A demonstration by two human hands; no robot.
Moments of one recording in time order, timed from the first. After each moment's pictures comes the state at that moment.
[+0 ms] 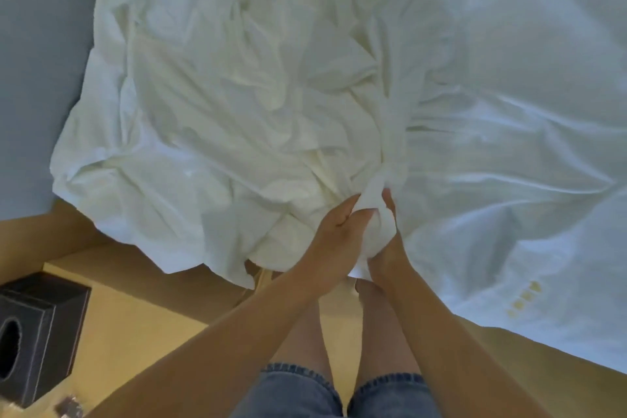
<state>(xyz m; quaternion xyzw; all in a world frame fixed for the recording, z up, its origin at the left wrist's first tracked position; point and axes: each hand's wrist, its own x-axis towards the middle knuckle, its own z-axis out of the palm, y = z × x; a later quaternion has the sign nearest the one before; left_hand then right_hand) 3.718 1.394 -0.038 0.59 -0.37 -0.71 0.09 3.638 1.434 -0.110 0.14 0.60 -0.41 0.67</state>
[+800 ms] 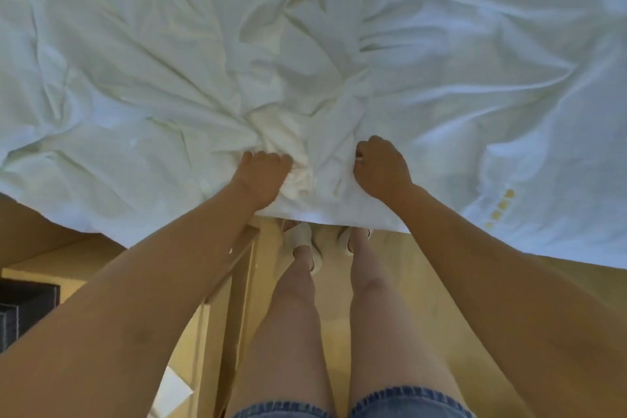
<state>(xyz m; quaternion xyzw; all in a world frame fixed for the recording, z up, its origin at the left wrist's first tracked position) 3.779 1.387 -0.150 0.29 -0.88 -0.09 -0.38 3.588 1.470 -0.156 -0.51 0.79 -0.04 0.35</state>
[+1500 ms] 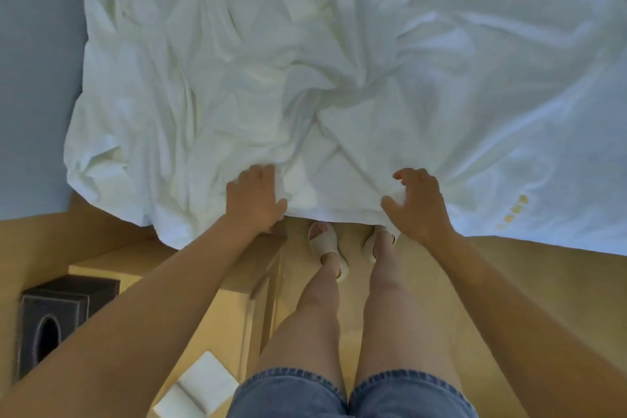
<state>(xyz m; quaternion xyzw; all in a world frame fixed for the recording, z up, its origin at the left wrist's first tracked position) 3.876 1.396 -0.119 0.51 -0.80 -0.17 -0.28 3.640 1.531 -0.115 -0.40 0.83 -0.10 0.37</state>
